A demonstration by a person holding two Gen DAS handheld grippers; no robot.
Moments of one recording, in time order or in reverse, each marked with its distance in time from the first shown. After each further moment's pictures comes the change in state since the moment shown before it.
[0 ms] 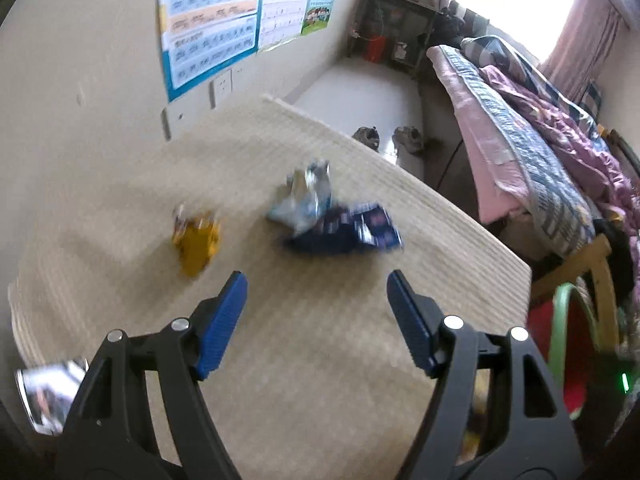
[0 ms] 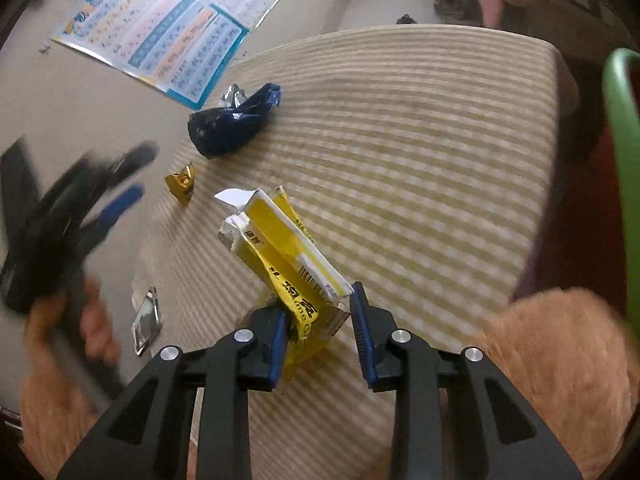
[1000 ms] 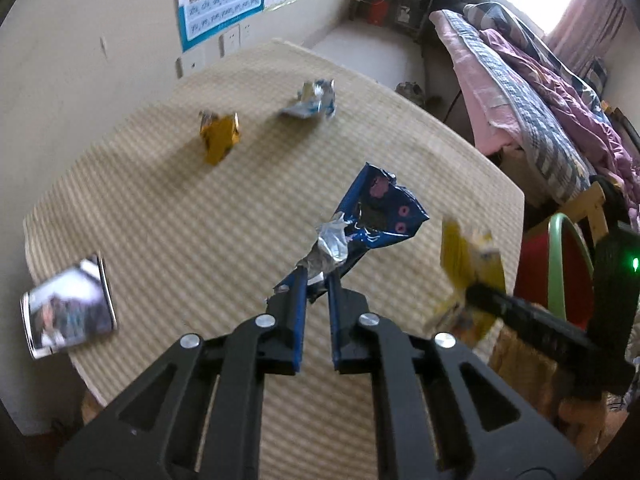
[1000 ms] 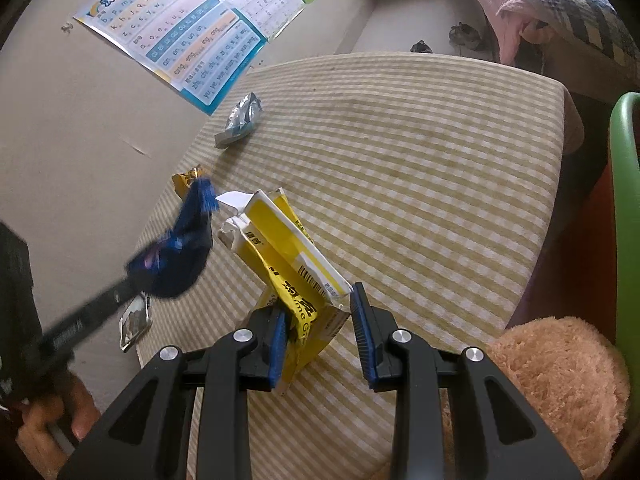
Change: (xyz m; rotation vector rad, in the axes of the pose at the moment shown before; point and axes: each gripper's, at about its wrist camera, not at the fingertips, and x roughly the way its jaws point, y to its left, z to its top) left arm -0.045 0.006 -0.086 -0.015 0.153 0.004; right arm -0.002 0.008 -0.006 -0.104 -0.057 -0.031
